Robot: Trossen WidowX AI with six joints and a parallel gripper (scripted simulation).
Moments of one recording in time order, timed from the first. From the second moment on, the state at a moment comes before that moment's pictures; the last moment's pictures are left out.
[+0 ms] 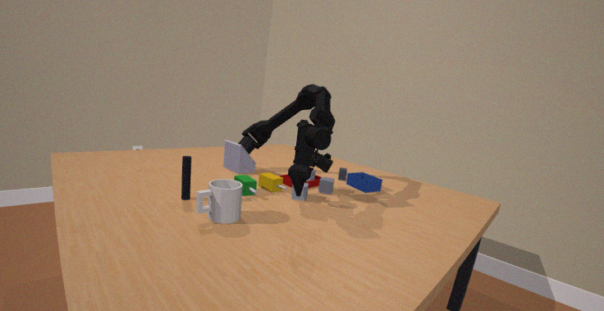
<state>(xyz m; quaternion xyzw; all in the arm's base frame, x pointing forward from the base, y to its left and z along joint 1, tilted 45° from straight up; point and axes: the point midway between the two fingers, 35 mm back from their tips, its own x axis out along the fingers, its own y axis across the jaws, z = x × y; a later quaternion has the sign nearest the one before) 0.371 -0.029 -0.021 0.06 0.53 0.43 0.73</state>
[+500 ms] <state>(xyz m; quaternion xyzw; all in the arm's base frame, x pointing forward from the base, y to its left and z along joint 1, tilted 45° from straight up) 0.370 -0.022 -0.026 0.06 0.53 0.44 0.73</state>
